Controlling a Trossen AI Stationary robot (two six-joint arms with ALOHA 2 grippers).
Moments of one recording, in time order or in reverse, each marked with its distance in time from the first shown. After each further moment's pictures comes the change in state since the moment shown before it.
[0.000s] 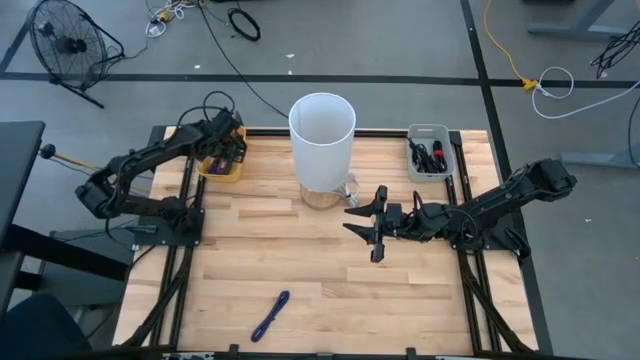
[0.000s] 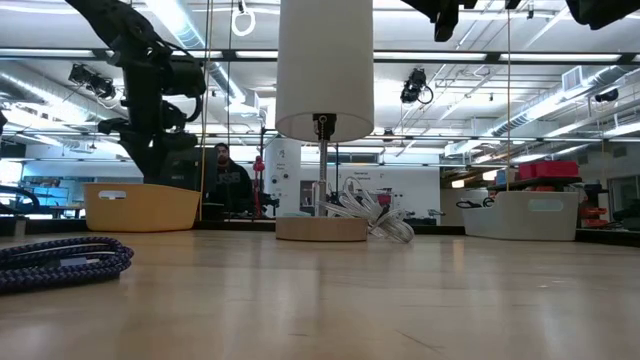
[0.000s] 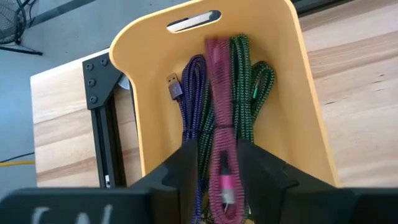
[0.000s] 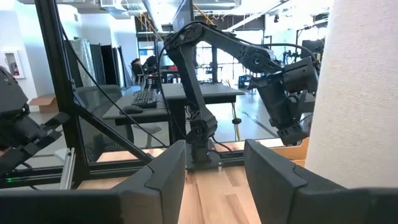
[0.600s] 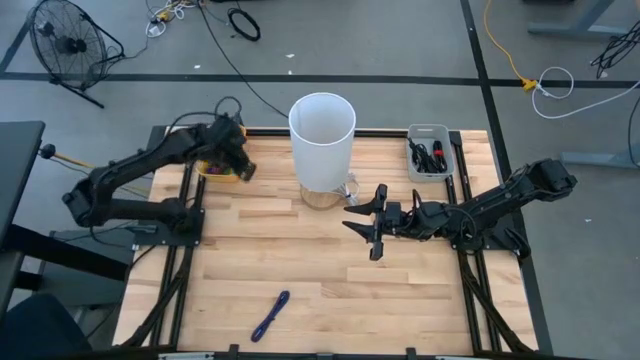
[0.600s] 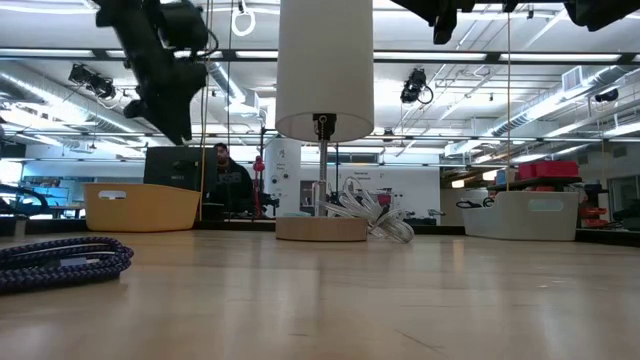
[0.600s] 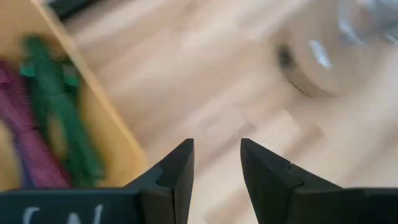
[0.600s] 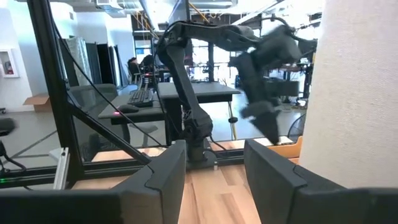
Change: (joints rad) left arm -0.215 -0.141 0.101 -0.132 0.437 0.044; right arm -0.011 0.000 0.000 -0.004 0.000 0.000
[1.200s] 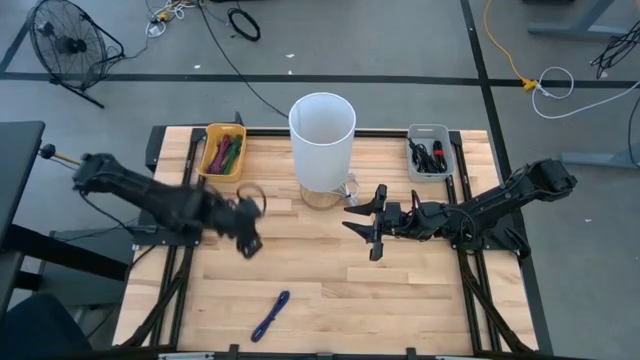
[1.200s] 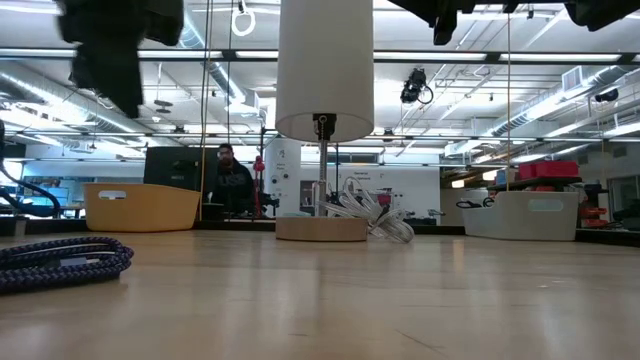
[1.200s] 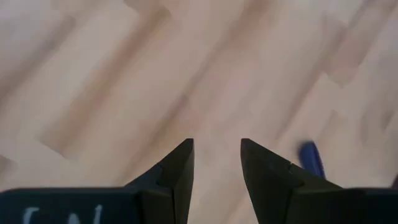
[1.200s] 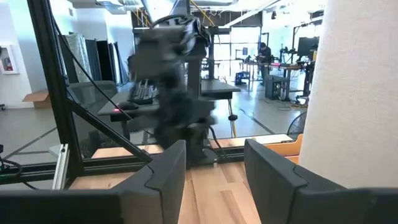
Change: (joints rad) left arm -0.976 0.043 -0.003 0.002 -0.211 -0.650; right arm 0.000 0.000 0.000 -0.015 0.000 0.000
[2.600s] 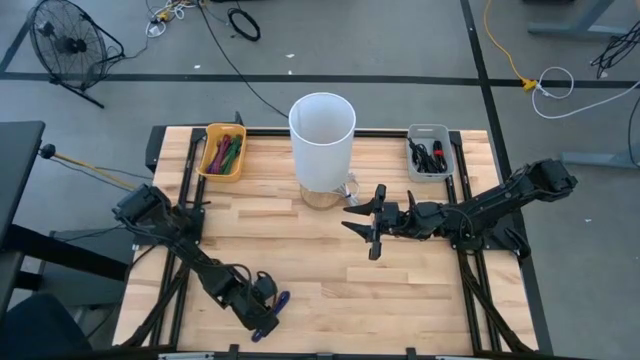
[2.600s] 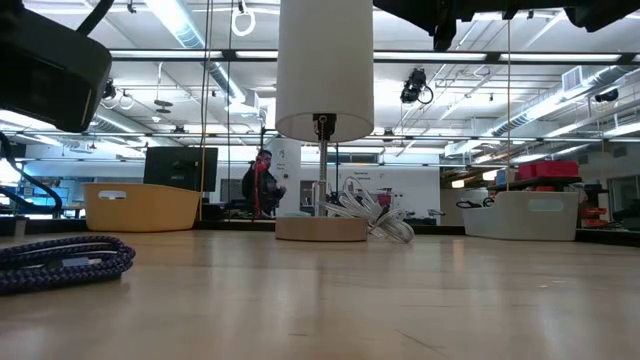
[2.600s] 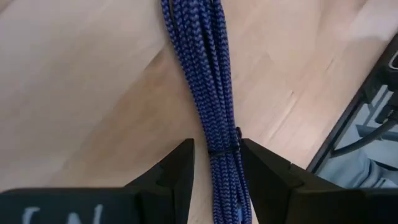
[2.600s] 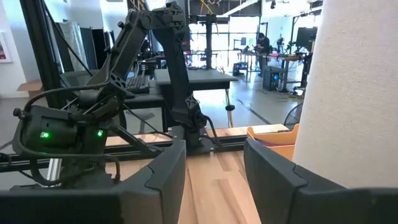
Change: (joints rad) left arm -0.444 0.618 0.000 0.707 0.119 -0.572; right arm -0.010 0.000 0.000 -0.049 0.000 0.012
